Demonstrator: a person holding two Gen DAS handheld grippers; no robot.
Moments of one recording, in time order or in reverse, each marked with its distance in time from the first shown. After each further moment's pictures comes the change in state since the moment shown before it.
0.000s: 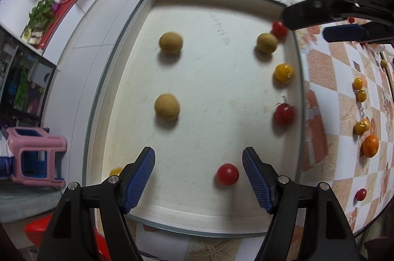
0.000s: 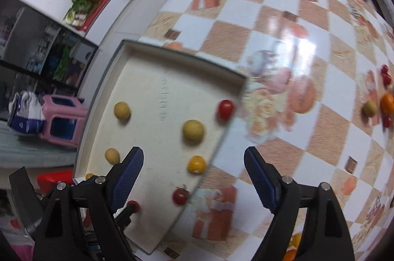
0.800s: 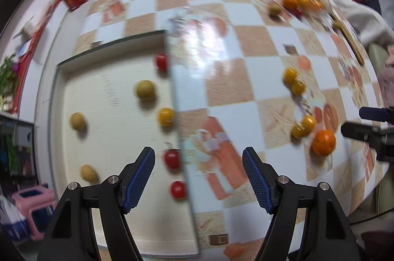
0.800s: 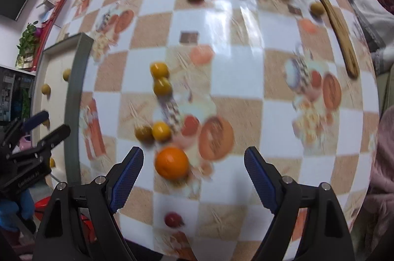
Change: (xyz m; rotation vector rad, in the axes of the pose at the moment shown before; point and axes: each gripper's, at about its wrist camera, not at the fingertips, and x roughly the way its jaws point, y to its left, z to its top) left arm -0.019 -0.122 0.040 0.325 -0.006 -0.084; right arm -0.069 -0.170 -0.164 0.347 0.023 -0.178
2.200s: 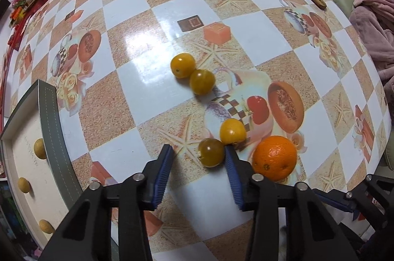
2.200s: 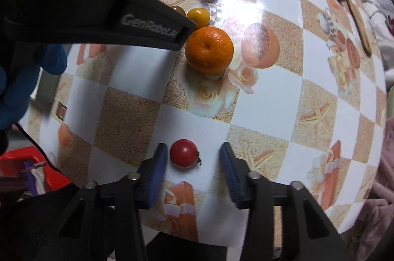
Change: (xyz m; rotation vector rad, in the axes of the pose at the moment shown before) left arm 0.049 -0.122 0.018 0.298 0.039 -0.082; right arm 0.048 0.054 -0.100 -0.219 0.036 -0.118
